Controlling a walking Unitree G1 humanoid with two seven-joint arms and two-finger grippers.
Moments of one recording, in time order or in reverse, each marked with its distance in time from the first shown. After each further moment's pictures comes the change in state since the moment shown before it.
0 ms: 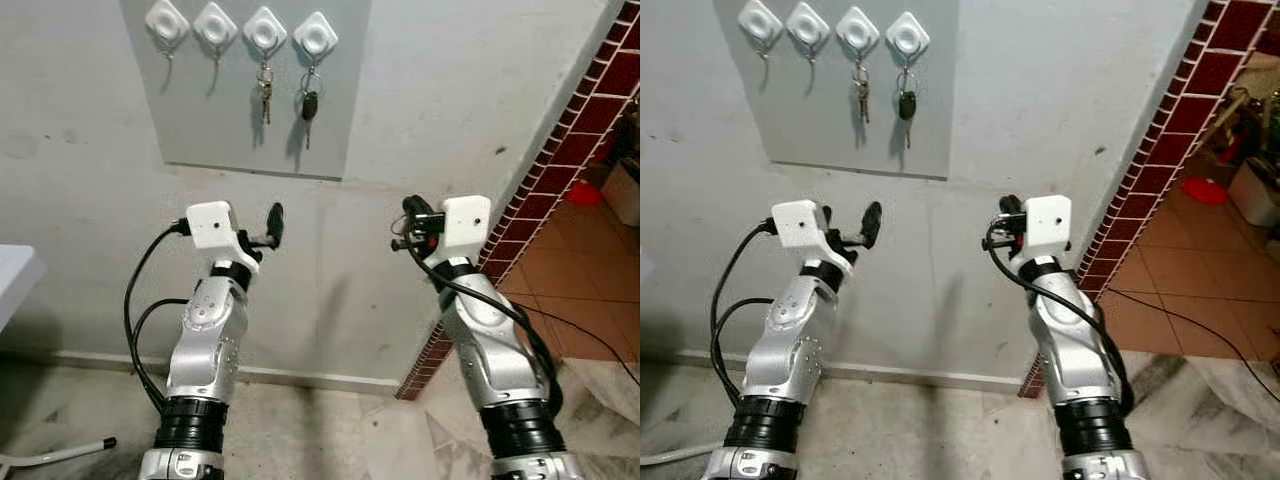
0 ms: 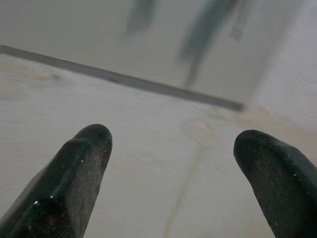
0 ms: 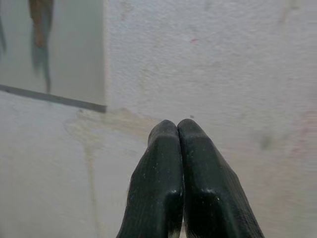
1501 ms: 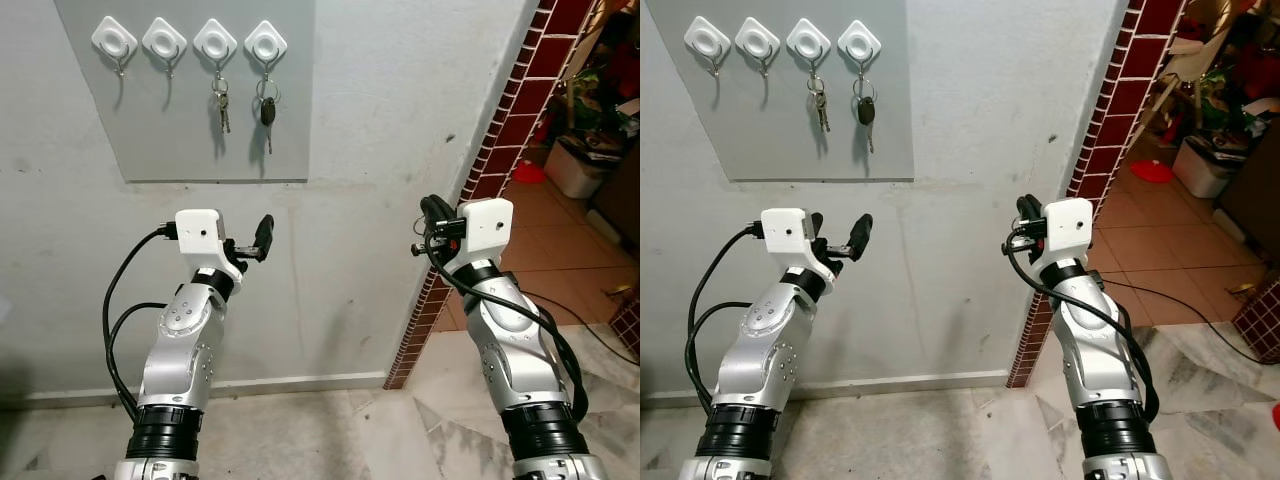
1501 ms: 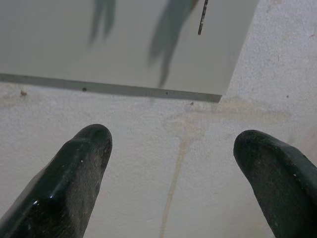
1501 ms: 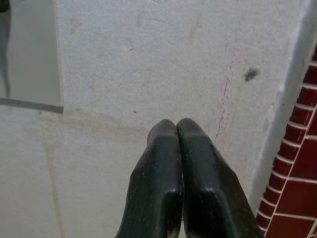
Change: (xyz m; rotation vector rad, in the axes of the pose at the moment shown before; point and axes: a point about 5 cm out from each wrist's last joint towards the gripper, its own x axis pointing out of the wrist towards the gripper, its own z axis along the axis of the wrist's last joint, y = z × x) left arm -0.006 0.026 0.007 0.034 0.017 0.014; right arm -0.005 -0.015 0.000 -0.033 -0.051 -0.003
